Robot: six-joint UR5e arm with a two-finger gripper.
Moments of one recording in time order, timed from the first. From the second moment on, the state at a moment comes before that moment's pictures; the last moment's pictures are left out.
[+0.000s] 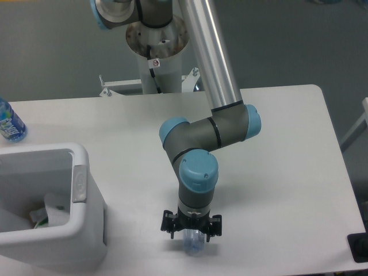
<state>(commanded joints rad) 2.33 -2.27 -1.45 -0.80 1.49 0.44</state>
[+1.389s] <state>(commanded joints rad) 2.32 -2.26 -1.46 -0.80 1.54 0.44</state>
